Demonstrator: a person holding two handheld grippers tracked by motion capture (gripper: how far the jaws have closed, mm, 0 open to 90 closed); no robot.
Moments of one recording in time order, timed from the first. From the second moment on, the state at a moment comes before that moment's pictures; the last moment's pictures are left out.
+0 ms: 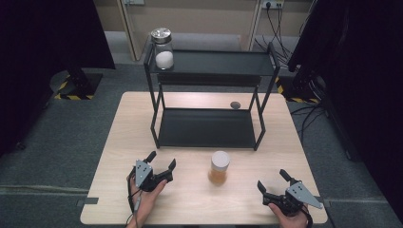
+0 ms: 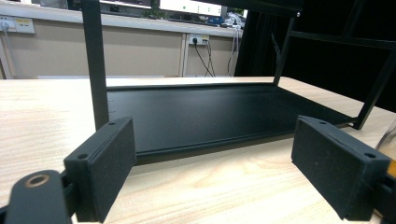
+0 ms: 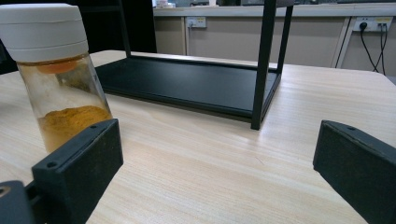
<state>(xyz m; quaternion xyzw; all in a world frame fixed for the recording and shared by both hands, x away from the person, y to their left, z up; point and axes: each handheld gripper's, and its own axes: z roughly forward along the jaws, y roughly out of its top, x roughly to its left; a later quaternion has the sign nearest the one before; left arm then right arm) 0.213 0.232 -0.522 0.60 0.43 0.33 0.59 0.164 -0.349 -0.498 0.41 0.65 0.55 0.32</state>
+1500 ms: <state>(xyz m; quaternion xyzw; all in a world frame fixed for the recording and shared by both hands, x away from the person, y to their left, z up) 0.218 0.234 -0.517 0.60 0.44 0.31 0.59 0.245 -0.268 -0.463 0.27 0.71 0.60 0.23</state>
